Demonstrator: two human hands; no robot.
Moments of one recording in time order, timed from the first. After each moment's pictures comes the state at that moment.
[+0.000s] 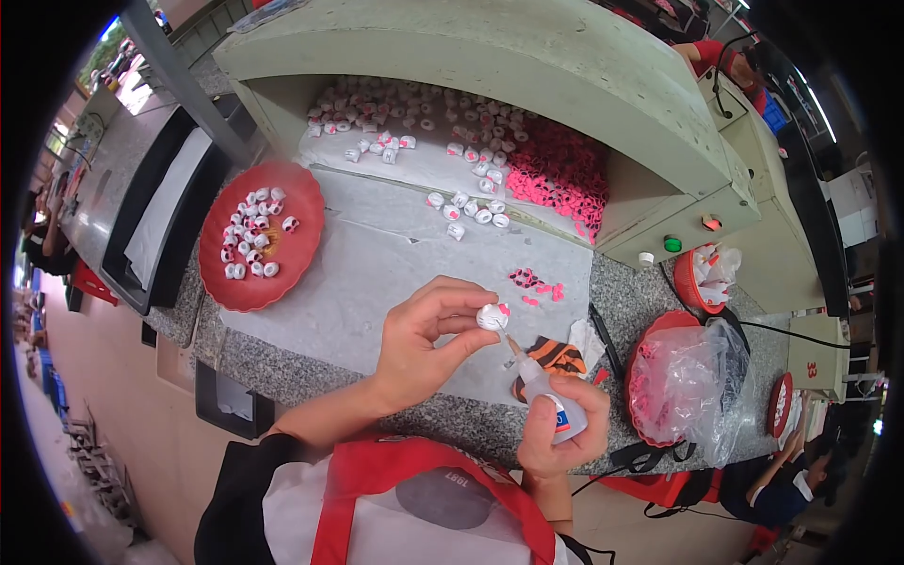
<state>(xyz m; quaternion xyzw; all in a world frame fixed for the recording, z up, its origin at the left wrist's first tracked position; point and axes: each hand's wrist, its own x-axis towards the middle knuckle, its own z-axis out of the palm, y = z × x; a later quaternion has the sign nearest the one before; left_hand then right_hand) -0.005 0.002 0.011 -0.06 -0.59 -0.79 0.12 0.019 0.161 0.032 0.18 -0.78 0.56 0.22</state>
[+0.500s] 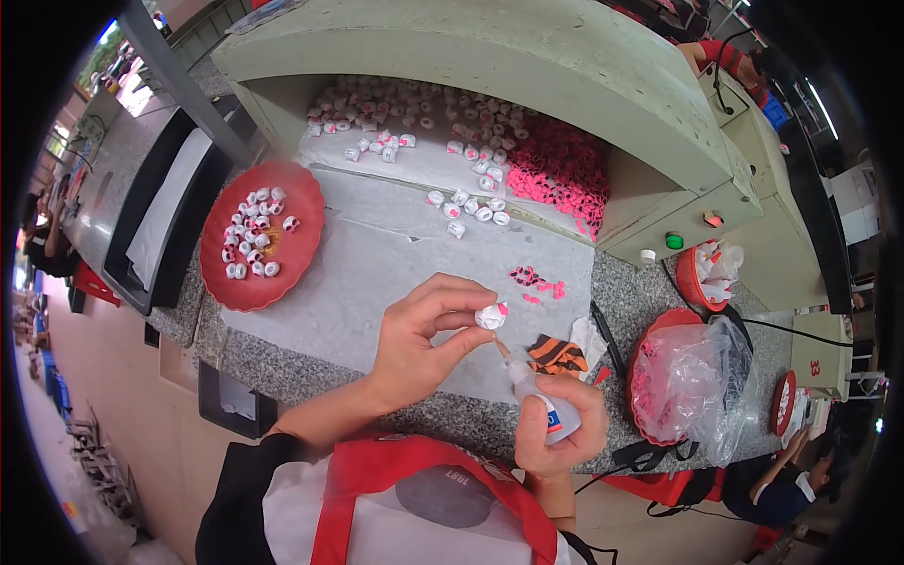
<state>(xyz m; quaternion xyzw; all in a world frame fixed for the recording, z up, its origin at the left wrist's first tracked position) -0.005 -0.001 0.011 -0.09 -0.62 -0.77 0.12 0.009 0.160 0.037 0.24 -0.77 0.53 0.26</state>
